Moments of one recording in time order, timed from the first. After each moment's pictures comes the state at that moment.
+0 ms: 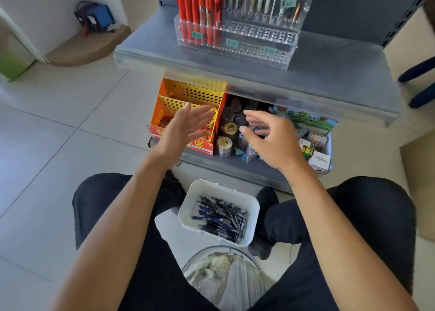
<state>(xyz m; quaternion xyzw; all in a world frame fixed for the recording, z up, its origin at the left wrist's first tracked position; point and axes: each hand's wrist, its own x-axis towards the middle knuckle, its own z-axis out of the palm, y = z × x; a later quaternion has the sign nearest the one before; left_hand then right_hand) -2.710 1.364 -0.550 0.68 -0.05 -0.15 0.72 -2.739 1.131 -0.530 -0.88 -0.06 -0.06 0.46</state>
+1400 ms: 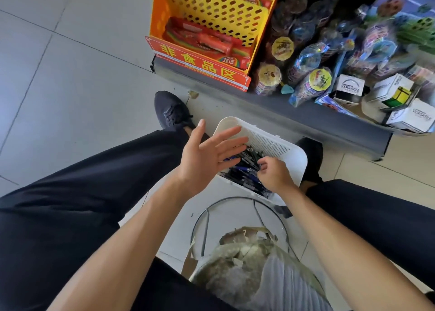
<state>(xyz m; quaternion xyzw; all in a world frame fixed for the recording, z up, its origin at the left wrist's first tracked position) -2.756 1.383 -0.720 0.46 0.27 -0.36 0.77 -2.778 1.168 -0.841 -0.87 0.12 0.36 0.31</state>
